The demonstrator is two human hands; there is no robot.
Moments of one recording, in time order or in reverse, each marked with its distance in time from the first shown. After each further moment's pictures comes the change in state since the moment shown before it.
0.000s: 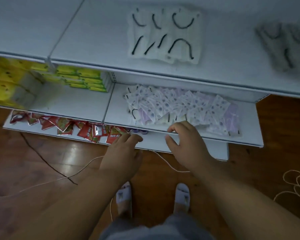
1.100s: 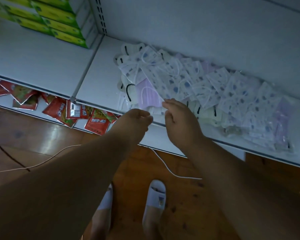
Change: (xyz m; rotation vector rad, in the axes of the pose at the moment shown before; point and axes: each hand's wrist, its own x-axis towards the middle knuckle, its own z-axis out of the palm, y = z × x) left_hand 0.191 -0.083 0.164 -0.905 -0.163 -0.576; right_hand 0.143 0.133 0.190 -0.010 -0.105 -0.013
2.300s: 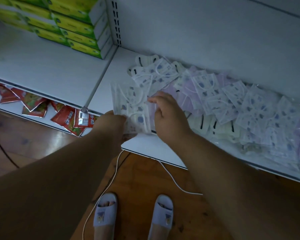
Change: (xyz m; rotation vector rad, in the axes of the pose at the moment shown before) left_hand 0.038 -0.008 -0.063 -0.520 0.323 -0.180; right_hand 0.058 -0.047 0.041 0.146 -0.038 -0.024
